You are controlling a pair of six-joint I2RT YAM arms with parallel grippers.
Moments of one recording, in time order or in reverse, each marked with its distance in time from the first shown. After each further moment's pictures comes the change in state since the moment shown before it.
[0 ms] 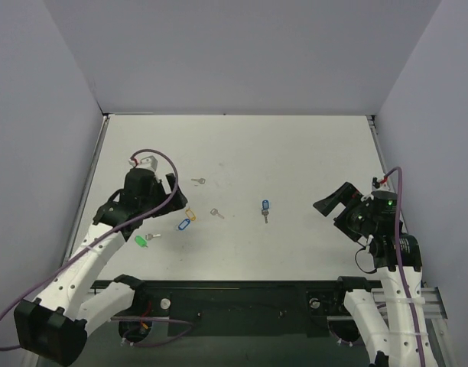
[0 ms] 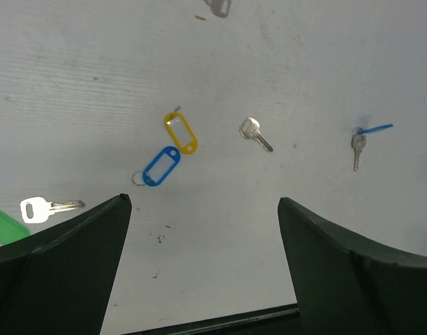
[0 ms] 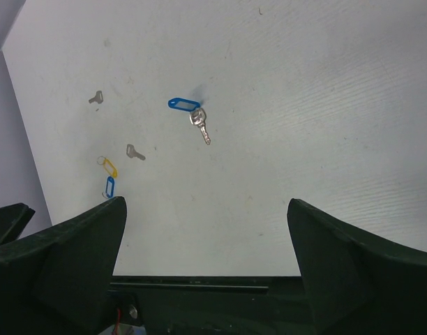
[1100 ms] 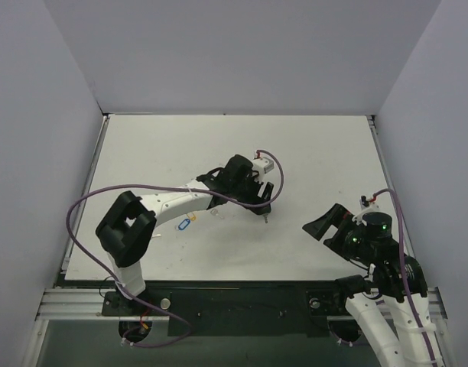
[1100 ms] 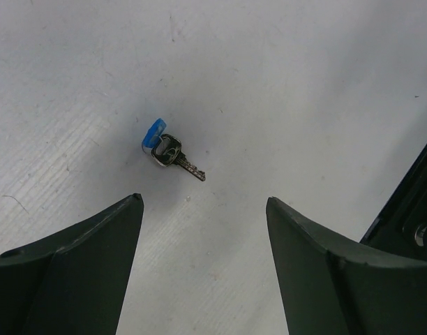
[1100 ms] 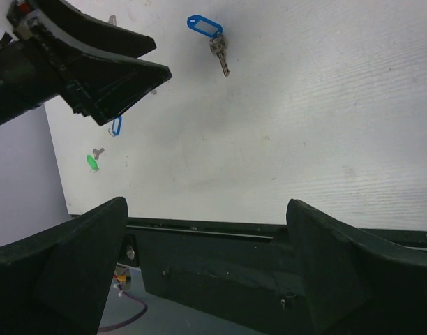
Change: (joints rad) left arm -0.529 0.813 0.415 0.441 0.273 0.305; right arm 0.227 -0.201 -0.061 -0.117 0.022 0.096
